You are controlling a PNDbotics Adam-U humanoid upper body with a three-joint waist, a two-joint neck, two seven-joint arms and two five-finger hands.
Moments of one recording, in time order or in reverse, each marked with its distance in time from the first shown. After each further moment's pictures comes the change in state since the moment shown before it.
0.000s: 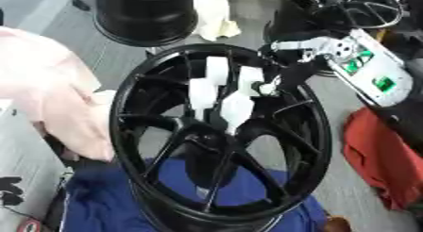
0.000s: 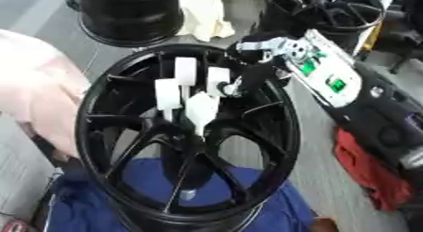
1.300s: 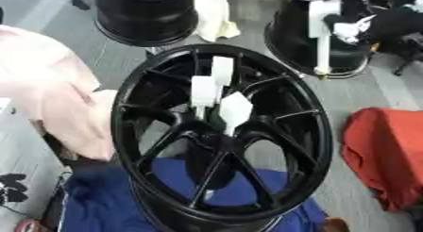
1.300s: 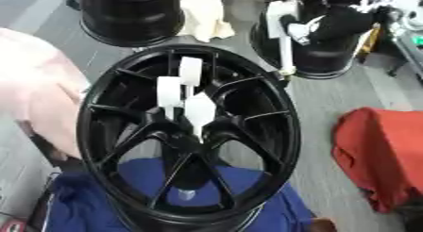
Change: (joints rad) left arm 0.003 0.000 0.007 0.000 0.000 -0.001 0.001; right arm 0.248 -0.273 -0.333 -0.346 -0.087 0.054 -0.297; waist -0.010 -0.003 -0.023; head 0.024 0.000
